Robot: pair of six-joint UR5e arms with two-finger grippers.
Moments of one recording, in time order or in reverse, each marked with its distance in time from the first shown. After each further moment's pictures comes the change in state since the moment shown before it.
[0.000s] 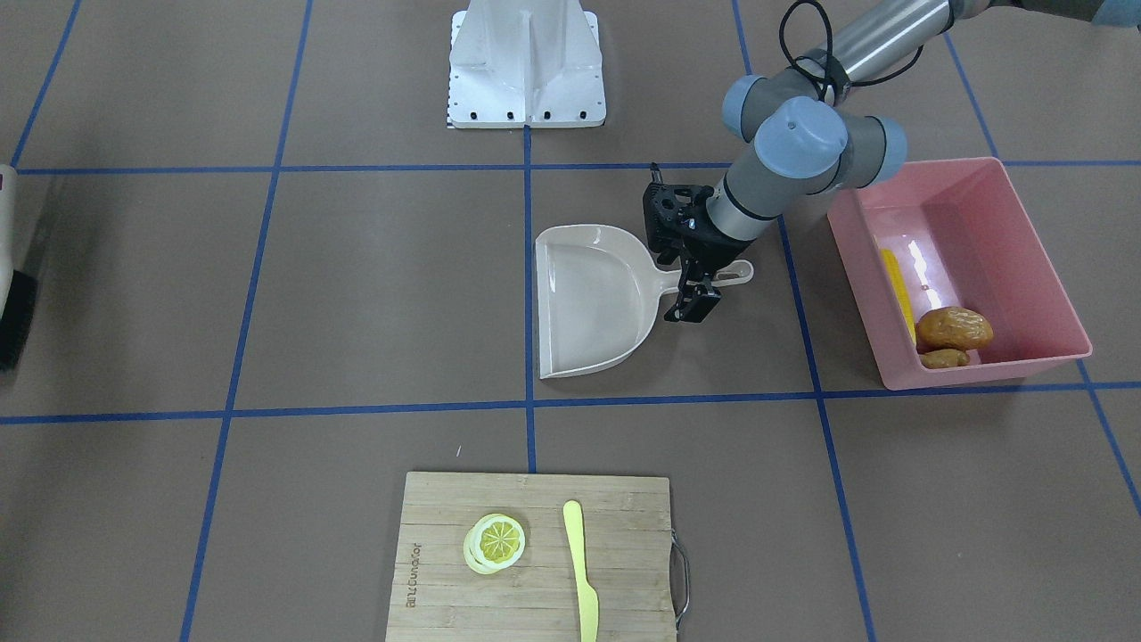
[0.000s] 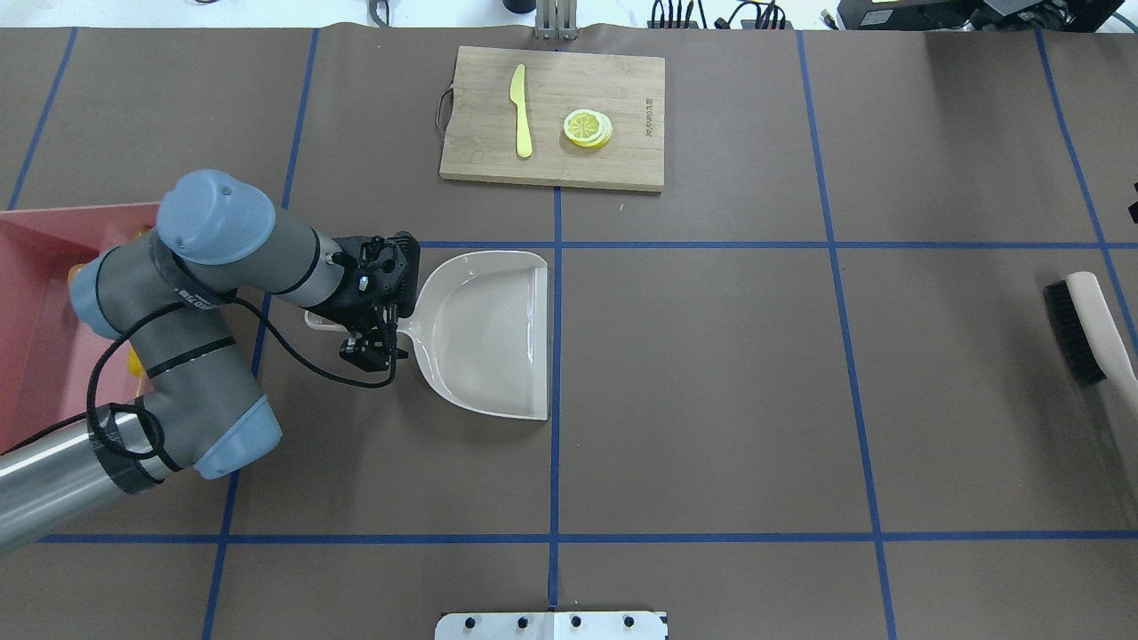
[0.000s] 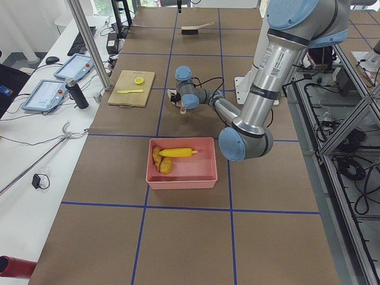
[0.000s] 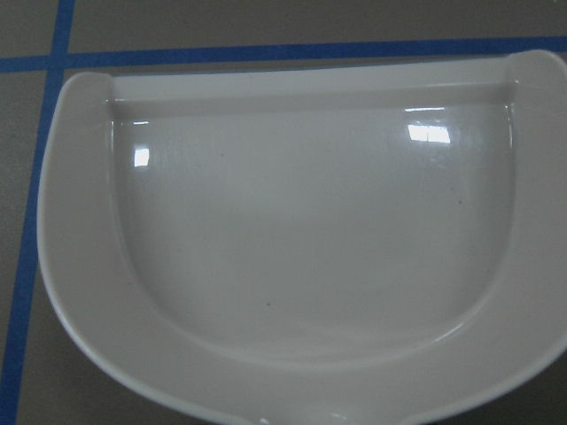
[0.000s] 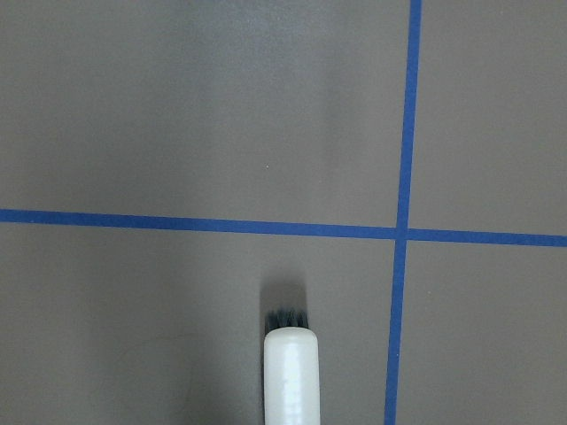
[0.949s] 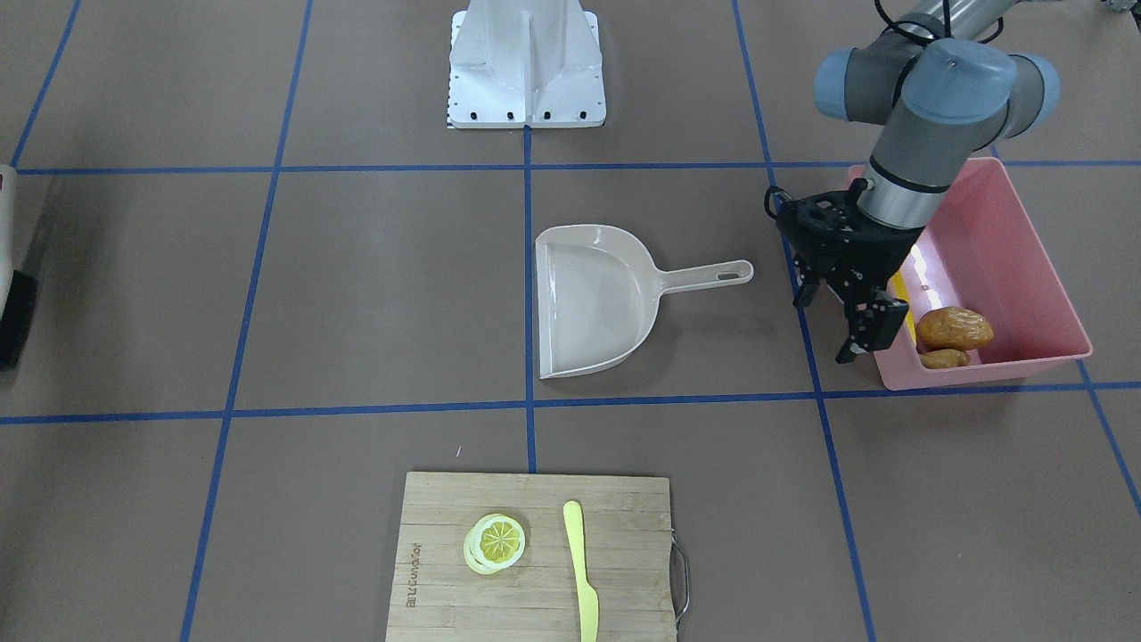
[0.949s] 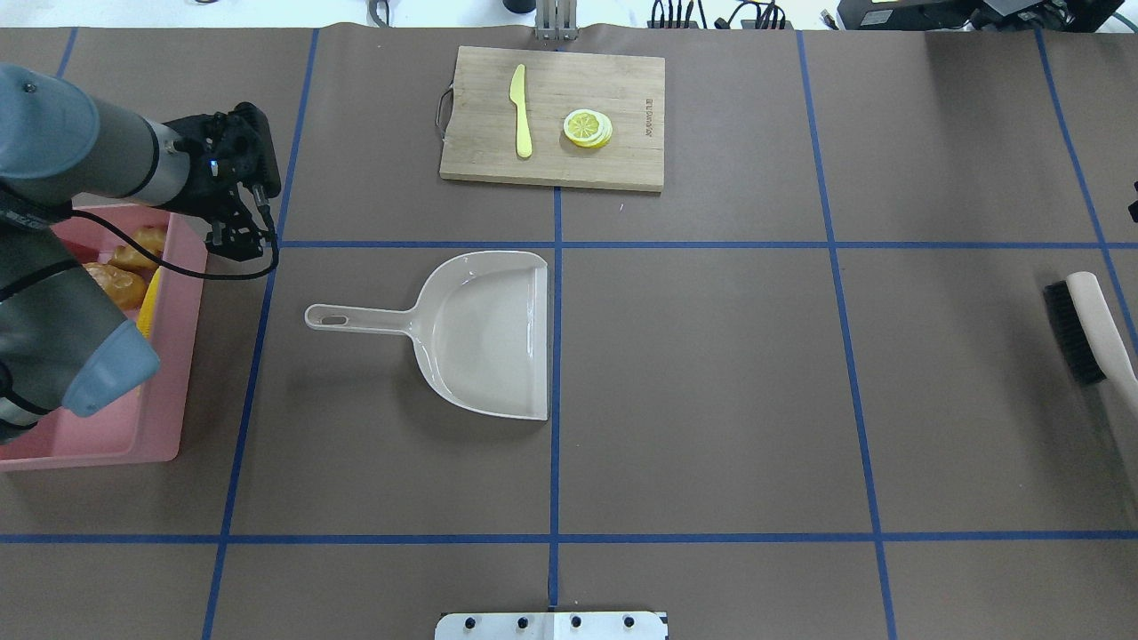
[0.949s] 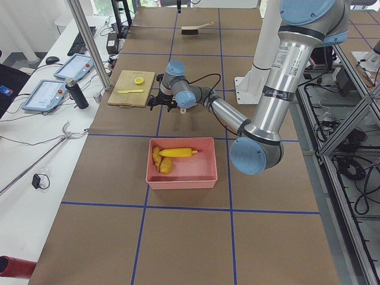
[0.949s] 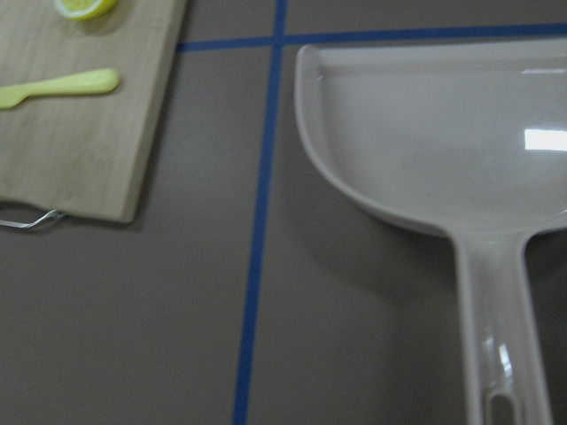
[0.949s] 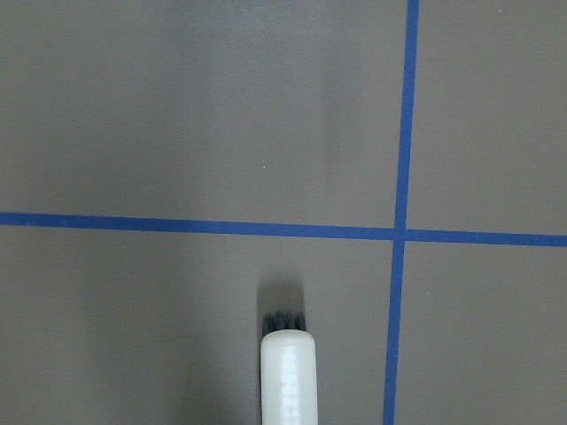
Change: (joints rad) left arm -0.230 0.114 -0.157 0.219 0.207 -0.037; right arm 0.001 0.004 -0.012 0.001 0.001 0.000
